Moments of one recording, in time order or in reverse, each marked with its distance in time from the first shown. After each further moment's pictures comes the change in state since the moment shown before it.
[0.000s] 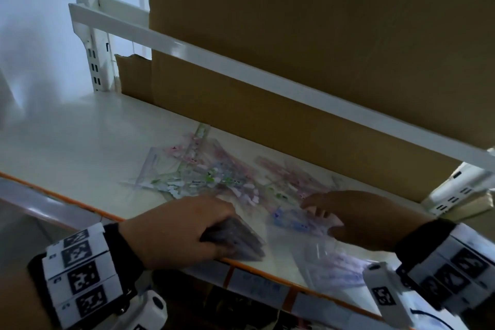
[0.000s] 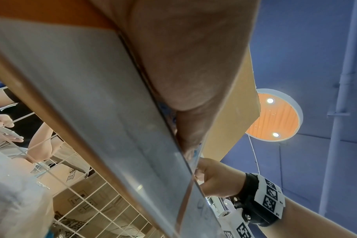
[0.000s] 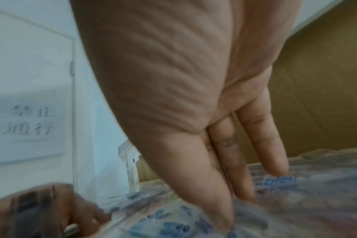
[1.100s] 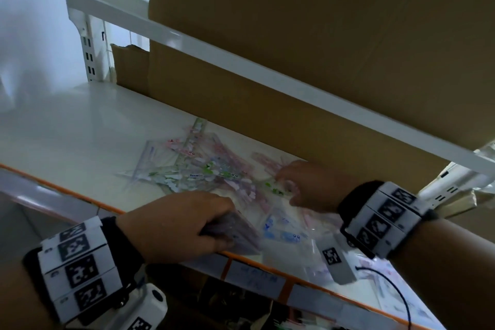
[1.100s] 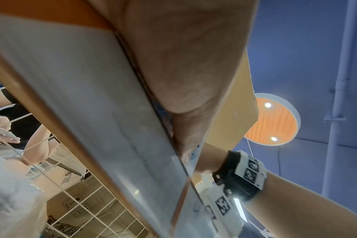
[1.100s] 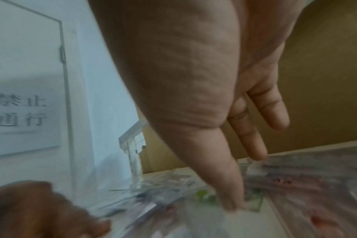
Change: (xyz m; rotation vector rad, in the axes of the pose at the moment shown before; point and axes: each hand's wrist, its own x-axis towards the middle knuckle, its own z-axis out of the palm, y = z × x) left_hand -0.001 0.000 0.003 0.026 0.036 0.022; right_hand 0.057 -0.045 -0.027 -0.125 -0.005 -0.006
